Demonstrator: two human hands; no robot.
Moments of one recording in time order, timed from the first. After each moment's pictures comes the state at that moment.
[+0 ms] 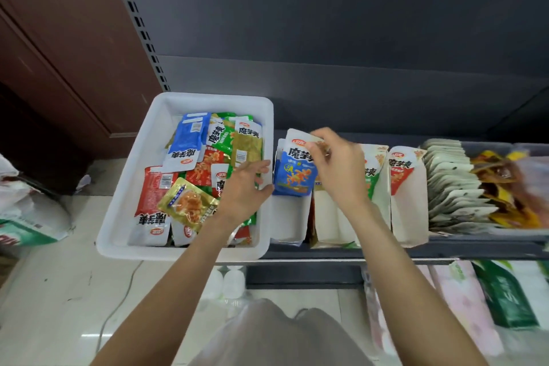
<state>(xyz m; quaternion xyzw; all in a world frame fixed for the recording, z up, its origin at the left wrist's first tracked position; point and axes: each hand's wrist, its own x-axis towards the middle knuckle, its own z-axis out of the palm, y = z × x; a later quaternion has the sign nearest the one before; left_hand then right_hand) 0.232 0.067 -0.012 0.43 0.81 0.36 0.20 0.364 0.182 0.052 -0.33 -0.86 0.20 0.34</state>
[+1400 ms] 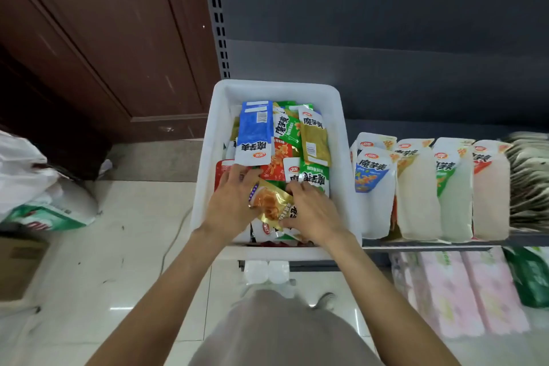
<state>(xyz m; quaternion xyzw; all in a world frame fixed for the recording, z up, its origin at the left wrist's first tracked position) 0.118 -0.049 -0.031 0.49 0.84 0.21 0.15 0.253 0.052 -0.016 -0.33 -0.92 0.19 -0.09</state>
